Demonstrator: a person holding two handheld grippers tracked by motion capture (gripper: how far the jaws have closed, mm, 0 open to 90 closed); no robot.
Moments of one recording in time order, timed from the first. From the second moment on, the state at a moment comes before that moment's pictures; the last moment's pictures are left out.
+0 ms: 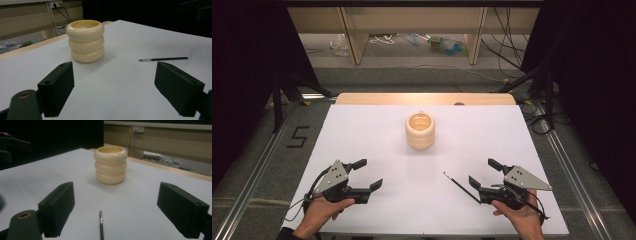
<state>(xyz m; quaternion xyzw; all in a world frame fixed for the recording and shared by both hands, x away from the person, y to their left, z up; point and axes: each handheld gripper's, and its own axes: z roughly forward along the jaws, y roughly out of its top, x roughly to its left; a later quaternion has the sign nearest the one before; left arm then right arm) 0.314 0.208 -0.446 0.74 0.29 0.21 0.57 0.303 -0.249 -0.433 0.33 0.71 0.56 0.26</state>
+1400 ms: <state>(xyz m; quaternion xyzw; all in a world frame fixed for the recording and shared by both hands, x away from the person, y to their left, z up) 0.316 0.207 -0.447 0.74 0.29 0.21 0.57 0.332 -0.229 -0.417 0.35 0.80 0.43 0.24</state>
